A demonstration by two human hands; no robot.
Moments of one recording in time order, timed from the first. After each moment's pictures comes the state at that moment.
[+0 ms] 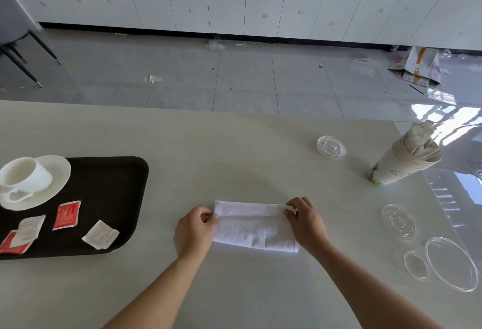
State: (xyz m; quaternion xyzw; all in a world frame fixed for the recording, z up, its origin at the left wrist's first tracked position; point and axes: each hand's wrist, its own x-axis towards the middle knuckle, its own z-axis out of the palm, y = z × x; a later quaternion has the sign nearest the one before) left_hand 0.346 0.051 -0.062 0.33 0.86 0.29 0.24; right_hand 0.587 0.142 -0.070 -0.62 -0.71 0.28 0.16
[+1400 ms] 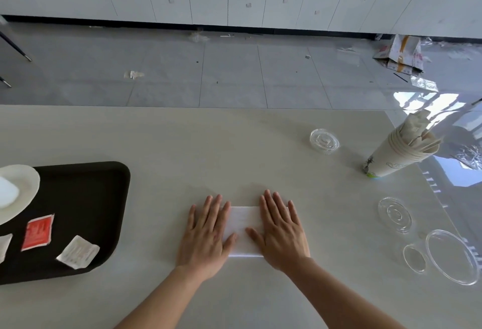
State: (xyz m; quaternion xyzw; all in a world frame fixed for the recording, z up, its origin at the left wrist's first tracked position) left_hand 0.354 0.055 -0.110 0.72 0.69 0.01 0.06; right_hand 0.556 0.110 -0.102 -0.53 -0.84 0.06 0.01
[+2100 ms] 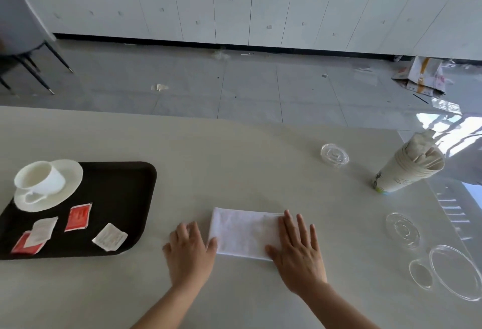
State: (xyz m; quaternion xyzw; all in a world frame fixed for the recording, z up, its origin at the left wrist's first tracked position) left_hand 0.341 0.008 -0.082 0.48 0.87 0.06 0.07; right_hand 0.583 0.076 -0.099 -0.55 -0.83 0.05 -0.06
